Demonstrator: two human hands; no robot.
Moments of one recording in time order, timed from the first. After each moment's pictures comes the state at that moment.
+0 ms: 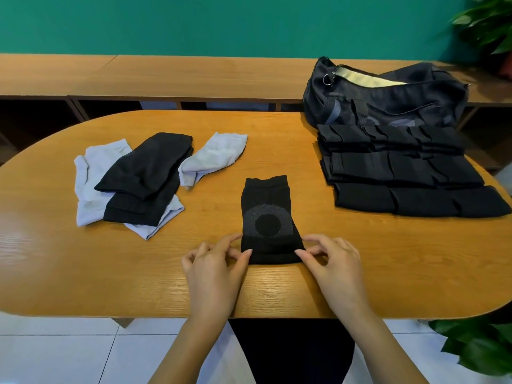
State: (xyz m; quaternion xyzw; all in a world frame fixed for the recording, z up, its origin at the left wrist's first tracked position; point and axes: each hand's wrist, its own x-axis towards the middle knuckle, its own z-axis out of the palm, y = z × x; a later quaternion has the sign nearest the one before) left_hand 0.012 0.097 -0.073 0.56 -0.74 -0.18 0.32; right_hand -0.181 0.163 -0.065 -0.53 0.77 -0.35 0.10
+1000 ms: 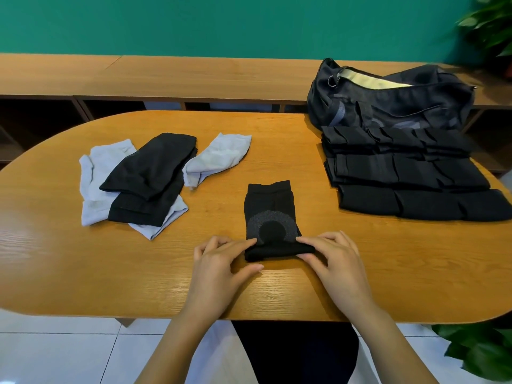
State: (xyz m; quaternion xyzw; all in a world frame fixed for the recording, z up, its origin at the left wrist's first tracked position) left_hand 0.028 0.083 -0.073 0.44 -0.81 -0.25 0.28; right_hand -0.188 0.157 -0.060 -0.59 0.74 -0.30 0.11
